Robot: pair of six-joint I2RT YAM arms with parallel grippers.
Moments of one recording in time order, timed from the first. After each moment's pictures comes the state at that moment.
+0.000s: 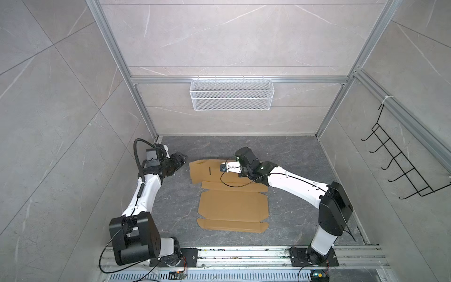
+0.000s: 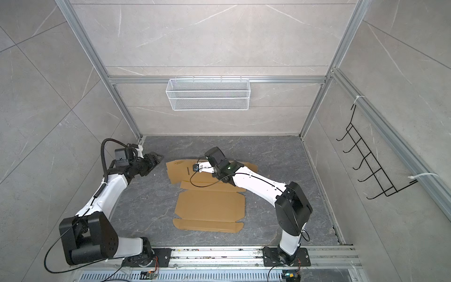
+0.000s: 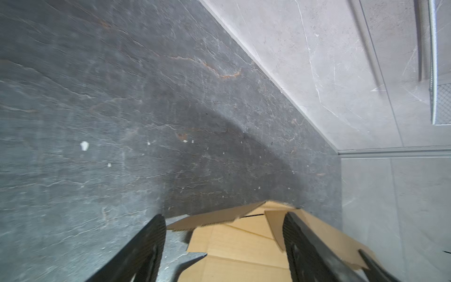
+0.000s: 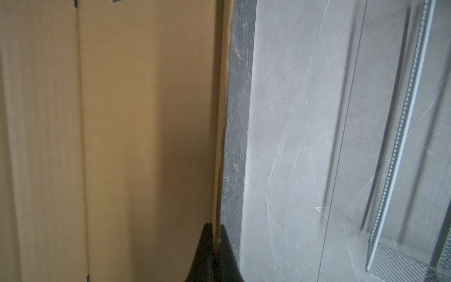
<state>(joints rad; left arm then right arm) 0.14 1.40 1.04 -0.36 0.48 -0.55 0.80 1.76 1.41 -0.35 0.37 -1.10</state>
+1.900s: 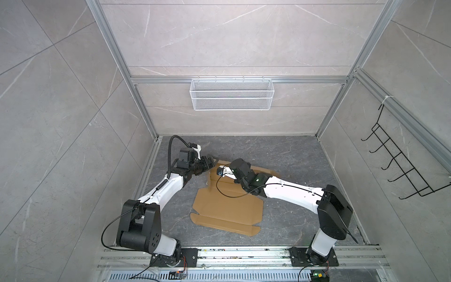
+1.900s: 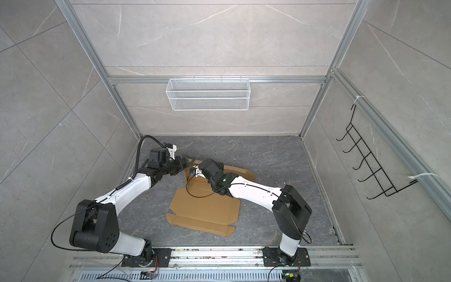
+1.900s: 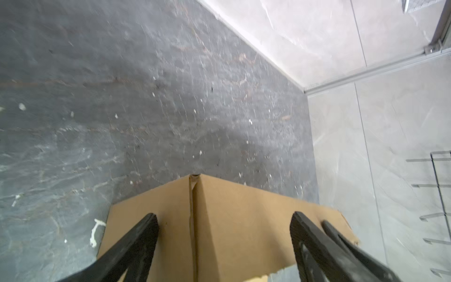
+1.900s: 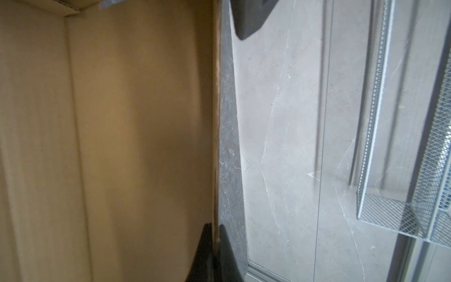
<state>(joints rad) -0.25 1.46 0.94 -0.09 0.42 -0.69 0.92 1.76 1.25 -0.12 0.63 -0.94</state>
